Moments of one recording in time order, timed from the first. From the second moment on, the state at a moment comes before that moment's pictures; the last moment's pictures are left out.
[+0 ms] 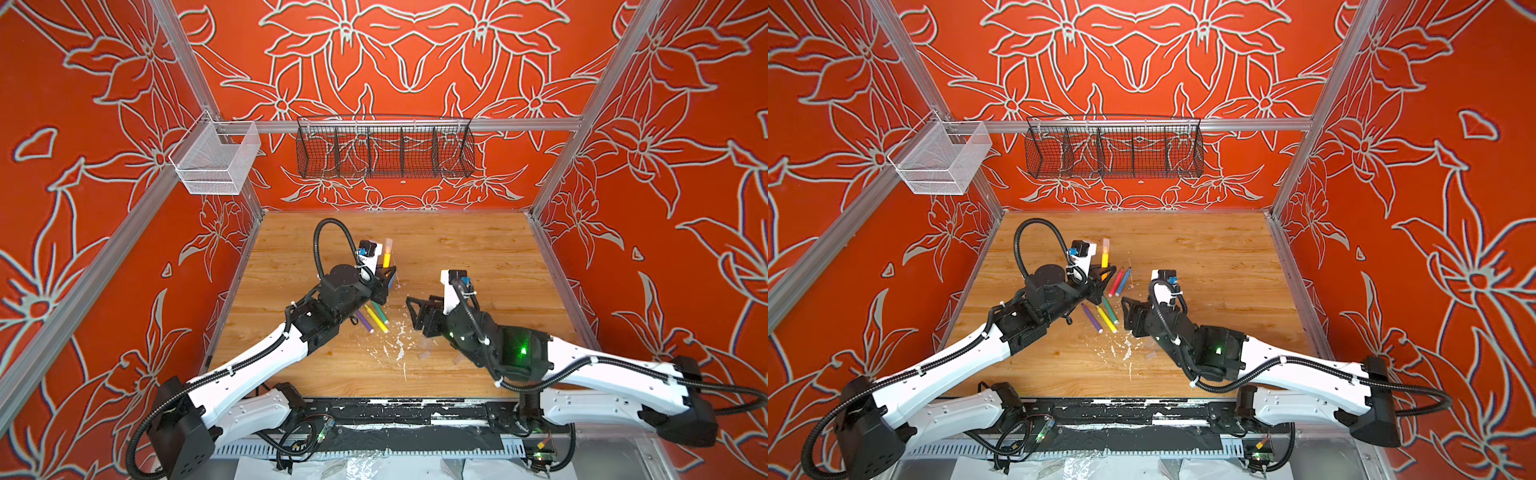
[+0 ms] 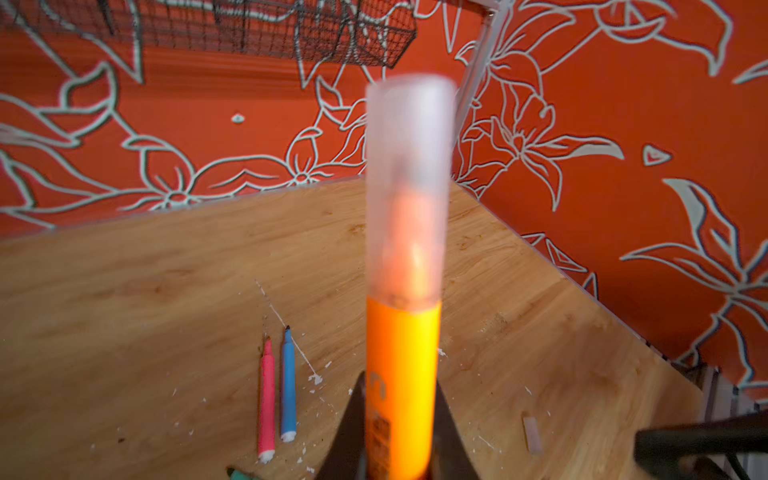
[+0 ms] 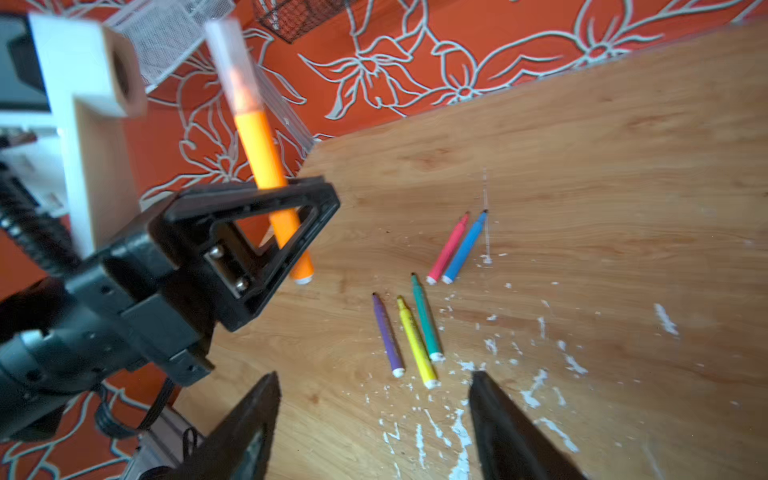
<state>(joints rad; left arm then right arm) -0.66 1.10 0.81 0.02 -0.07 -0.29 1.16 1.02 0.95 -0.38 0.60 0.82</state>
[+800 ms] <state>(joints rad) -0.16 1.56 0.90 -0.27 -0.02 -0.58 0.54 1.11 0.82 -0.35 0.58 0.54</state>
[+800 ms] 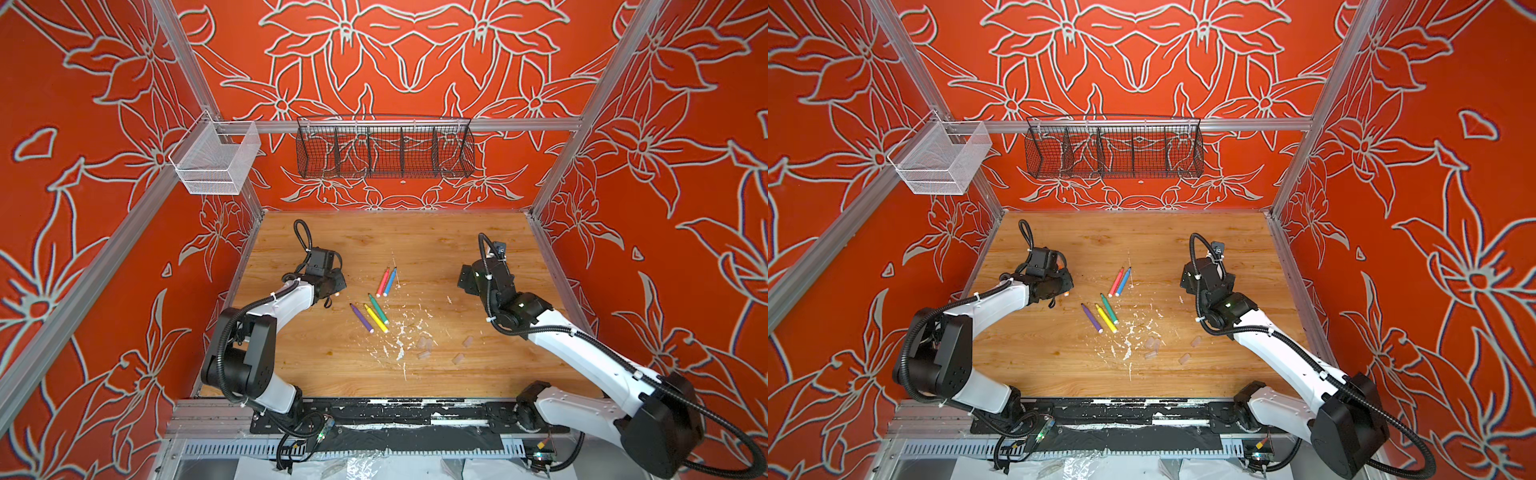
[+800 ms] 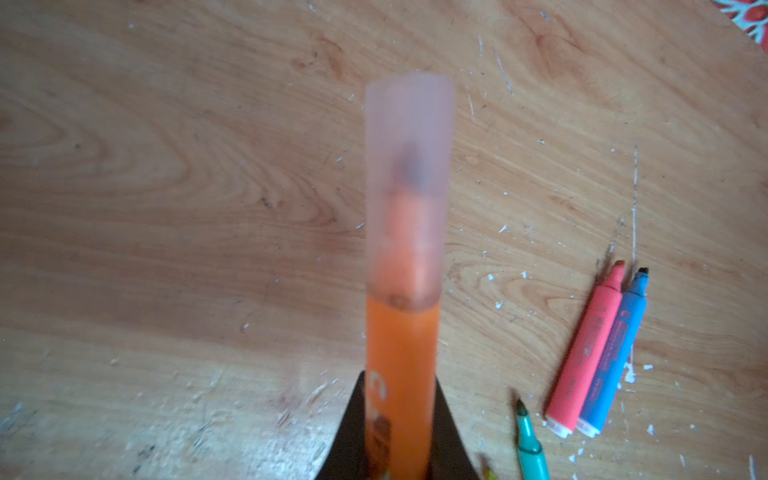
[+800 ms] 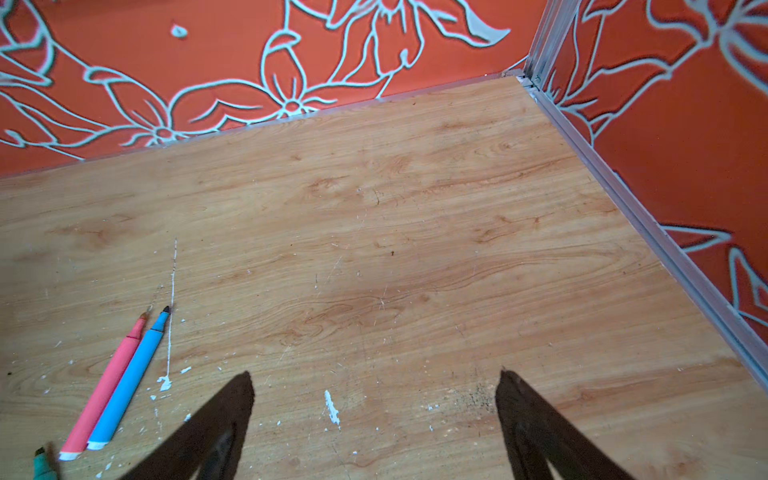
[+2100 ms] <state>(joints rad) -0.14 1.87 1.19 -0.55 0.09 -0.55 0.53 1.09 0.80 -0.34 0.53 0.54</state>
